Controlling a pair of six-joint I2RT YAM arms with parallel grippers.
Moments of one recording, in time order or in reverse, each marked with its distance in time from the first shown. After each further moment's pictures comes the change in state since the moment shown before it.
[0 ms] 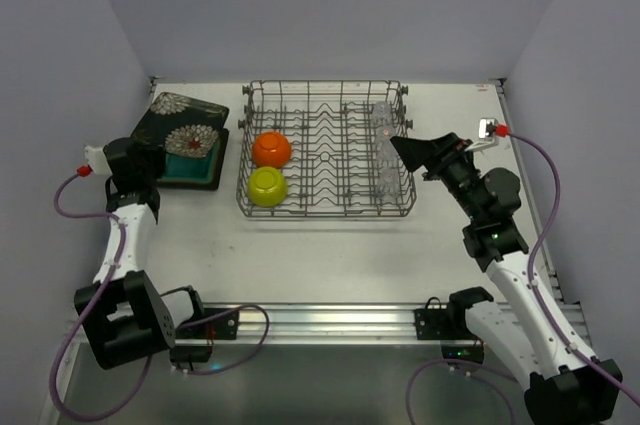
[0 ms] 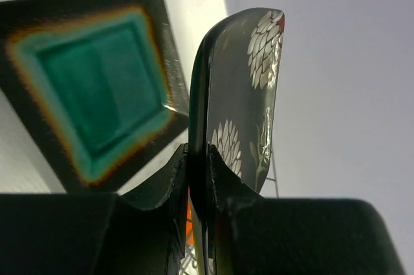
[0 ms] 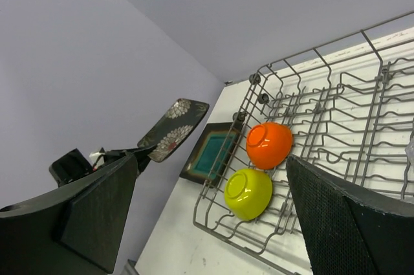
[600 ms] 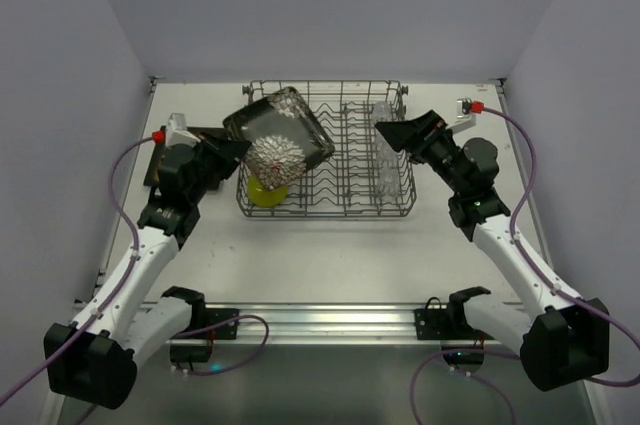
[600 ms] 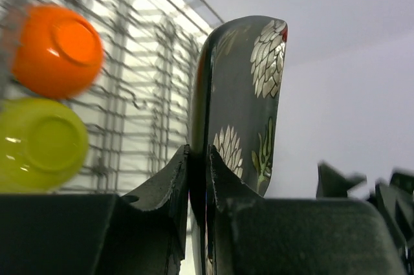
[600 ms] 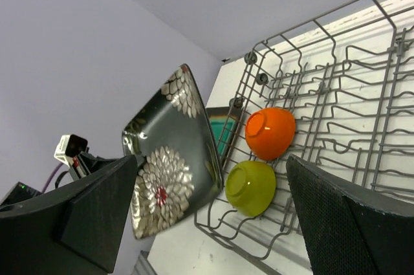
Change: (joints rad) left arm -0.619 -0.206 -0.029 0.015 0.074 0.177; right arm 0.008 0.281 0.094 0.083 -0.053 0.051
